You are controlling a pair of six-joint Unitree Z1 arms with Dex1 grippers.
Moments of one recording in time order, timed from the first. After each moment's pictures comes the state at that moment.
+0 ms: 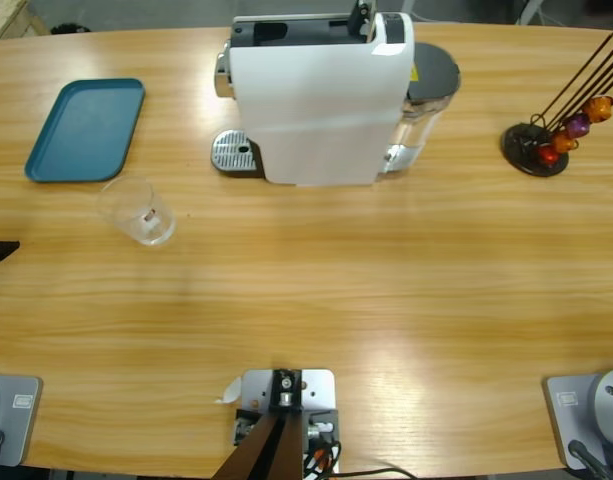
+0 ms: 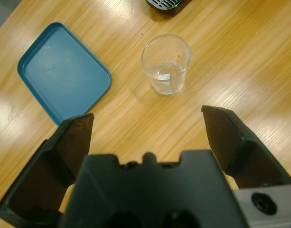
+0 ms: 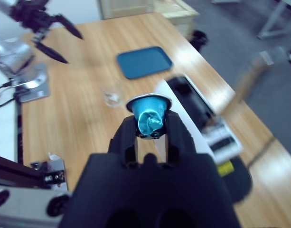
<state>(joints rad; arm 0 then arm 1) -0.66 0.88 -0.73 0.63 0.11 0.20 0.66 1.32 -1.20 0.35 0.45 -0.33</state>
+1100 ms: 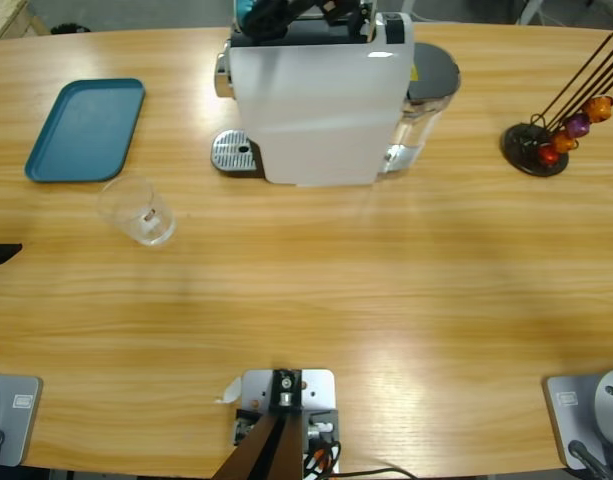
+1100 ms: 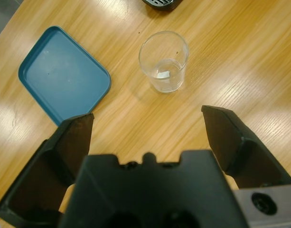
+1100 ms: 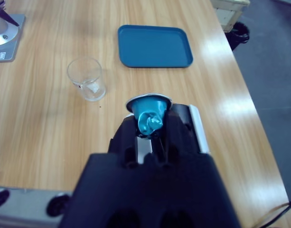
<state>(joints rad) -0.66 0.90 -0.73 0.63 0.10 0.25 0.63 1.86 -1.56 0.40 0.58 -0.64</state>
